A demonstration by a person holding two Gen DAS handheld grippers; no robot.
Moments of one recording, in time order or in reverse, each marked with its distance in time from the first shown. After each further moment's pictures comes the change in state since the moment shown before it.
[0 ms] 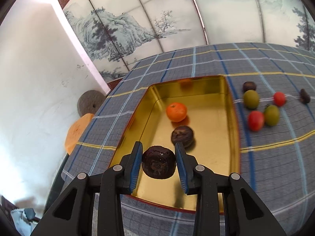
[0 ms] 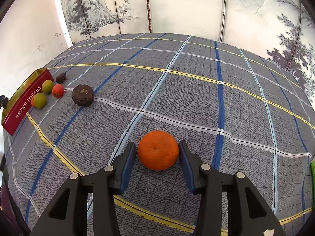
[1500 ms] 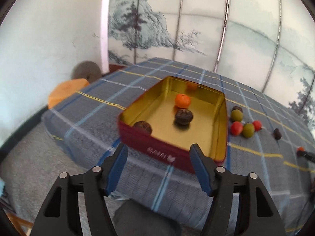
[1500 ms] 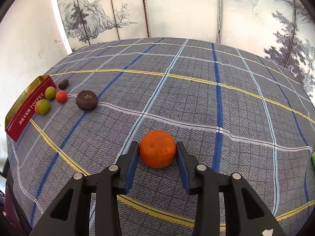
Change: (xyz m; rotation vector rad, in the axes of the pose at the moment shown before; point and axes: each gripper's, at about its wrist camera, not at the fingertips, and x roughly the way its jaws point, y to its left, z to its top) left arm -0.059 0.053 -0.086 -0.440 -0.093 -0.176; right arm -0.011 0.000 -0.001 0.041 -0.035 0.017
